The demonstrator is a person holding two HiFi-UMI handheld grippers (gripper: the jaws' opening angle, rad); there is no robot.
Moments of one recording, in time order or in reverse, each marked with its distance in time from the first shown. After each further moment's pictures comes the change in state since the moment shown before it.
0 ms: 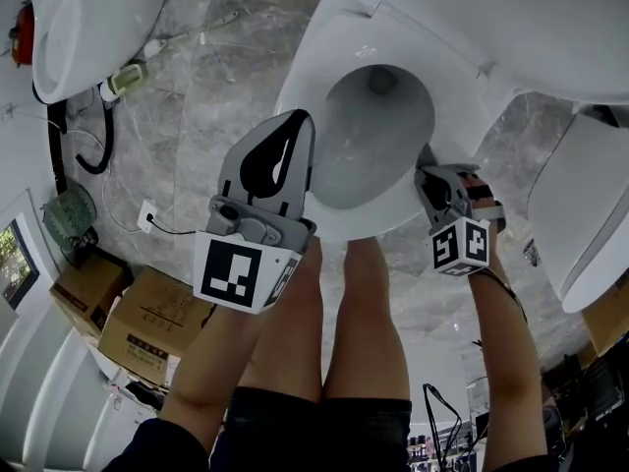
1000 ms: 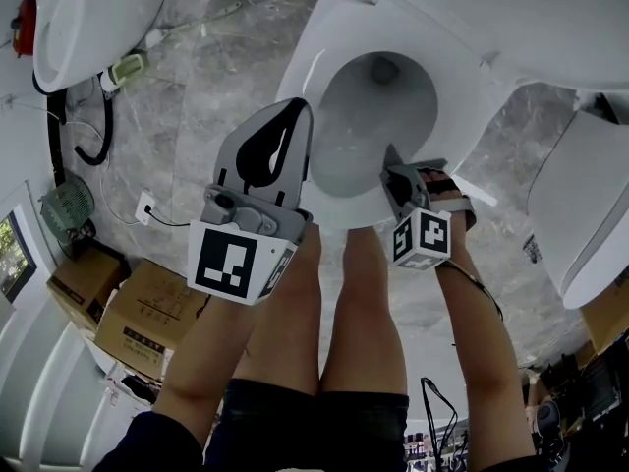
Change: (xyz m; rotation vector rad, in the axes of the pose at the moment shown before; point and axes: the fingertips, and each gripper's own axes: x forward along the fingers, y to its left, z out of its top) left arm -0.016 -0.002 -0.003 0.019 -0.005 -0.005; right arm 0.034 0.058 0.038 -0.010 0.042 0.104
